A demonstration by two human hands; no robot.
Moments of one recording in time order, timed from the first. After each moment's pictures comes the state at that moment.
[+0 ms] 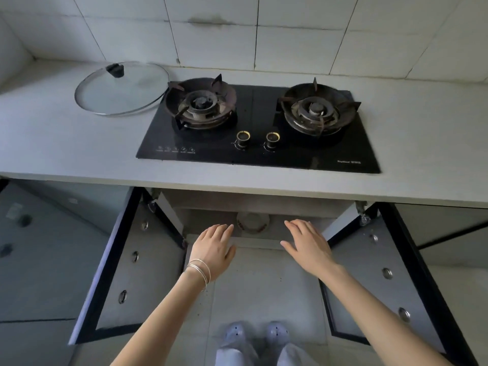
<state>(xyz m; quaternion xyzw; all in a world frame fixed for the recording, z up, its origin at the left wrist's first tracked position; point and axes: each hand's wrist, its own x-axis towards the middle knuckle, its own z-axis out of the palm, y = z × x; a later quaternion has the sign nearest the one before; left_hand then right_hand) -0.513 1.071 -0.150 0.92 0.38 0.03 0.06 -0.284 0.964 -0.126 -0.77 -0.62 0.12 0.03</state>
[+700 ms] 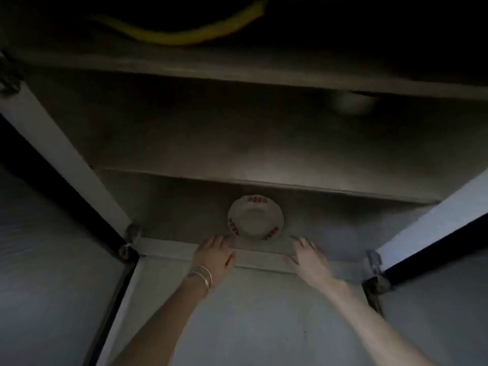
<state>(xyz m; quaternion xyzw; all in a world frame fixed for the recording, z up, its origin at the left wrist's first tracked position) -0.409 1.183 -0.667 0.90 0.42 -0.02 0.04 -0.191 1.080 -0.654 -0.80 -0.58 0.16 0.01</state>
